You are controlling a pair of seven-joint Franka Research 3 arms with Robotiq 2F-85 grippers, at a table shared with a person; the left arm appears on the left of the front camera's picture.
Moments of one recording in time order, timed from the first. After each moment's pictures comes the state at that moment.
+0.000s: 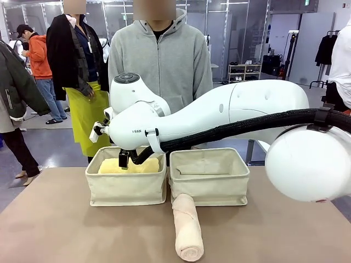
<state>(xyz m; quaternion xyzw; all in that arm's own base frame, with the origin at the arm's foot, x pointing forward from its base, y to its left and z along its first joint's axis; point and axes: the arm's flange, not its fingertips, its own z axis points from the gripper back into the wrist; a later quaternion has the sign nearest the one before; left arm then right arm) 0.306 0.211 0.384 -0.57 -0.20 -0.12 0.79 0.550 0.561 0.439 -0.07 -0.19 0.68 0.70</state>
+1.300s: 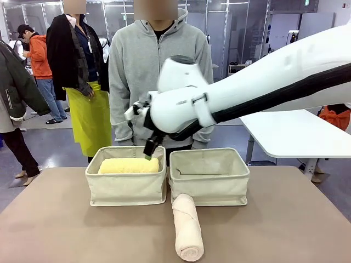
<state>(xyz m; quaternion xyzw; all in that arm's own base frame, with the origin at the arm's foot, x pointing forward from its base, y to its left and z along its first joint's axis) 0.305 0.211 0.384 -0.57 -0.20 -0.12 0.79 0.517 0.416 0.491 0.04 -0.23 0.54 0.81</state>
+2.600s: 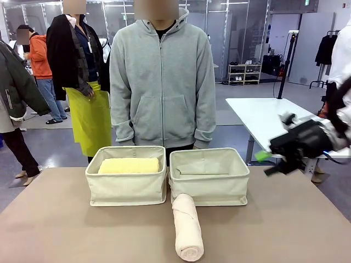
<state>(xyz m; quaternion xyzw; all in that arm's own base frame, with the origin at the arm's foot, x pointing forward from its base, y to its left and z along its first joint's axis) 0.305 0.211 0.384 -0.57 -0.20 -0.12 0.79 0.399 0.028 0.459 0.48 -0.10 0.15 0.86</state>
